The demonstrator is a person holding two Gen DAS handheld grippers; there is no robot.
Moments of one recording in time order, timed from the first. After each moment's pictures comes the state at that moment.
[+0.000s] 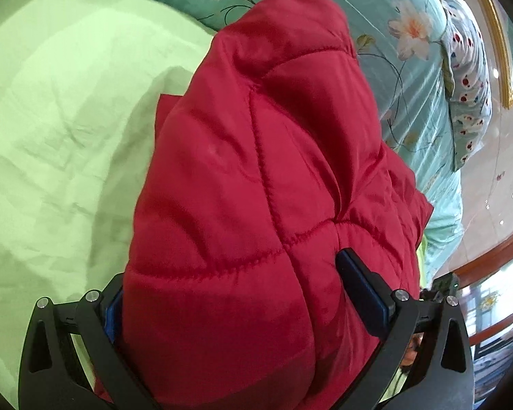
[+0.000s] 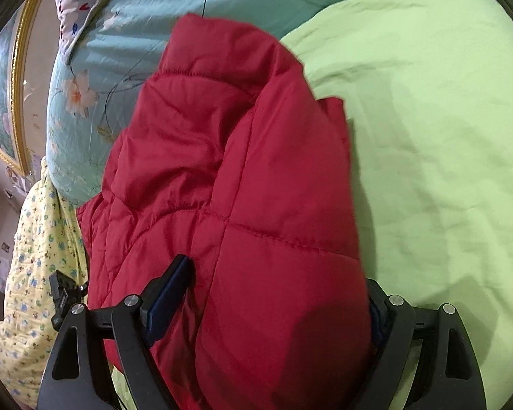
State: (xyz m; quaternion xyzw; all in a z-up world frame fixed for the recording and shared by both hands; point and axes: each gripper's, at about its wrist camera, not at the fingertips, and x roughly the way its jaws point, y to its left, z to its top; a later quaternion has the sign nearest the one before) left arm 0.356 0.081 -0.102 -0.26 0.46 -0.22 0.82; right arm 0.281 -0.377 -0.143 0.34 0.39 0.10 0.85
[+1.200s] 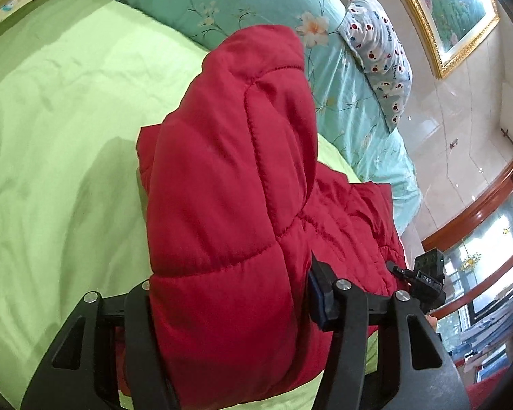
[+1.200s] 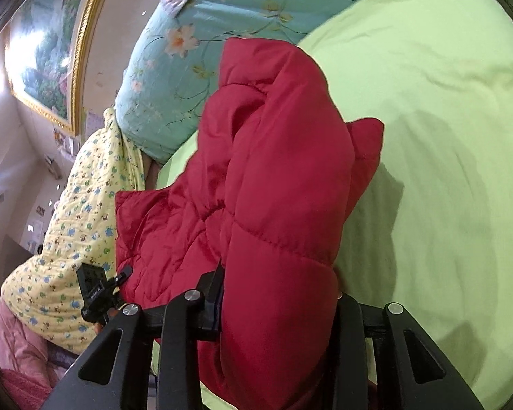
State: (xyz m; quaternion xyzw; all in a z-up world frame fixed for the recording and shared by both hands) left arm 0.125 0.155 -0.080 -0.25 0.40 -0.28 0.83; right arm 0.085 -0.311 -0.121 0.34 0.37 0.16 0.85
